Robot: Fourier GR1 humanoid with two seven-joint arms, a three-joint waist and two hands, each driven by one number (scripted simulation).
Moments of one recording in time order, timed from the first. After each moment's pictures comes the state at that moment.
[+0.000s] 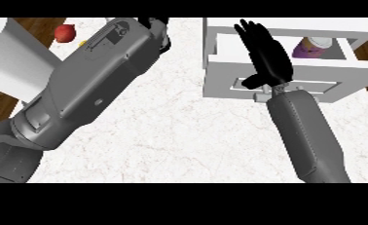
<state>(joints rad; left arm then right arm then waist) -1.27 0.26 -0.60 -0.80 0.91 0.84 -0.03 -0.63 -0.13 0.01 -1.05 1.20 -0.19 -0.12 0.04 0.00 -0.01</state>
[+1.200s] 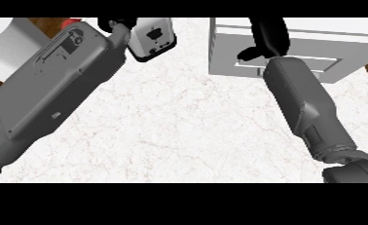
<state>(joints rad) -1.15 0.42 -0.58 -1.07 0.83 0.84 0.10 -1.03 -0.18 -0.16 -0.37 1.30 -0.64 -0.12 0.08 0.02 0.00</state>
